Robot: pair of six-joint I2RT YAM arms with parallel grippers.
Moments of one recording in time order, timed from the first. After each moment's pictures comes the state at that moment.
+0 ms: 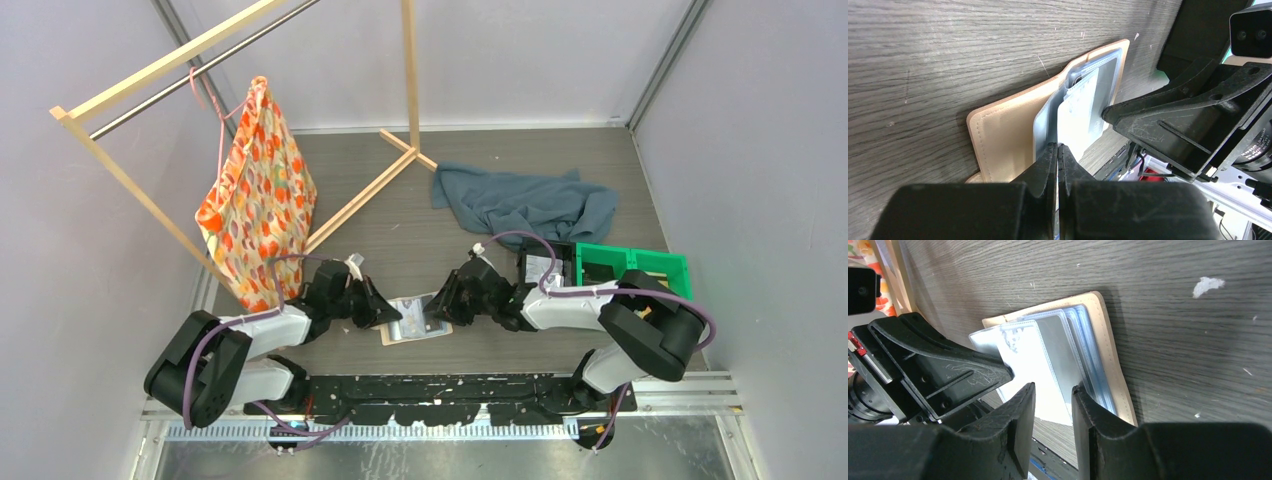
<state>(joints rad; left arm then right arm) -0.48 1.24 0.26 0.24 0.47 -1.00 0.91 1.49 0.54 0.20 -0.06 1.27</state>
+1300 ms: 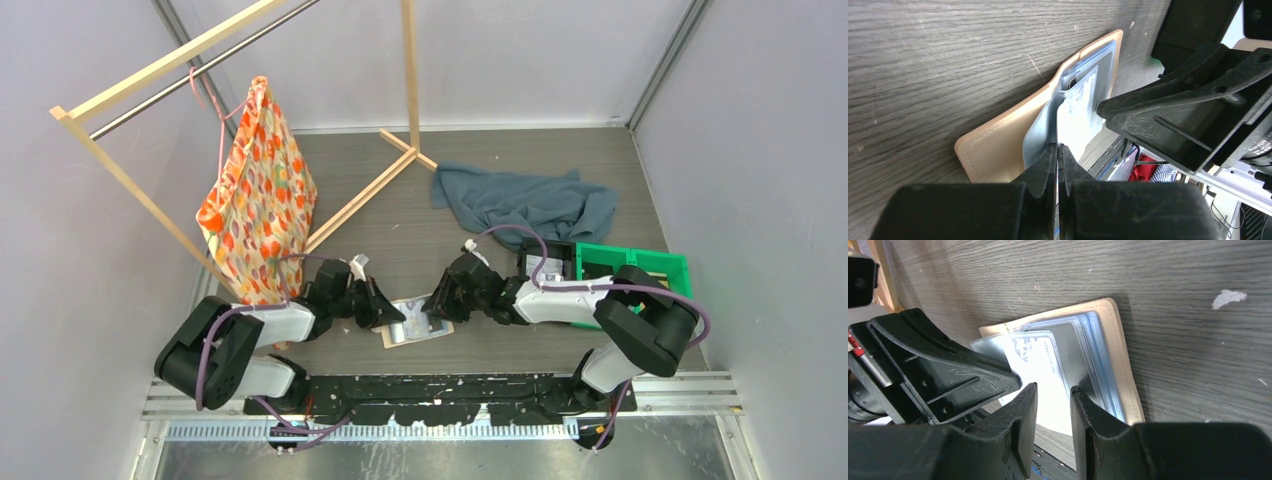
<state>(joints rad) -0.48 1.31 0.25 0.33 0.55 -0.99 0.92 1.52 0.63 0.10 -0.06 1.22</state>
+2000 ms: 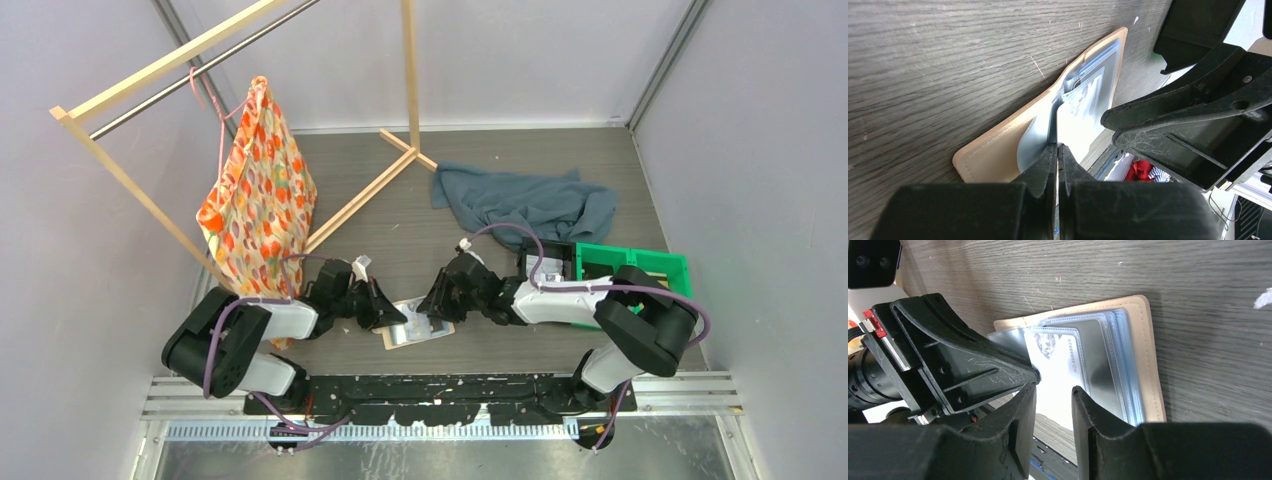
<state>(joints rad) -0.48 1.39 0.25 0.39 0.59 -0.99 0.94 1.53 0.65 0.11 -0.07 1.20</state>
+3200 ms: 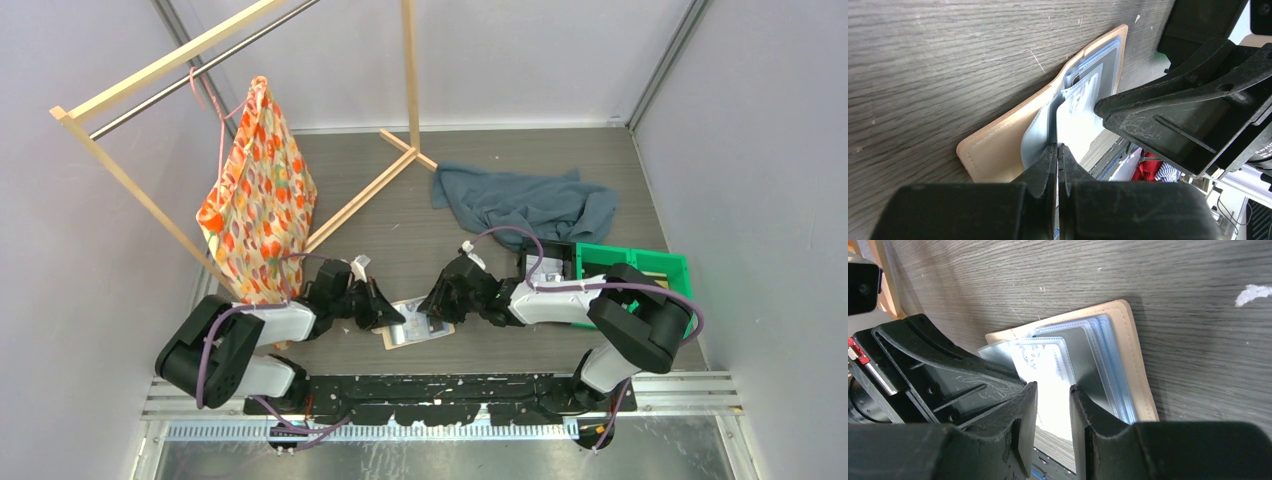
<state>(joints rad) -0.48 1.35 0.26 0.34 0.57 -0.97 0.95 1.56 0.65 0.11 -0.01 1.26</state>
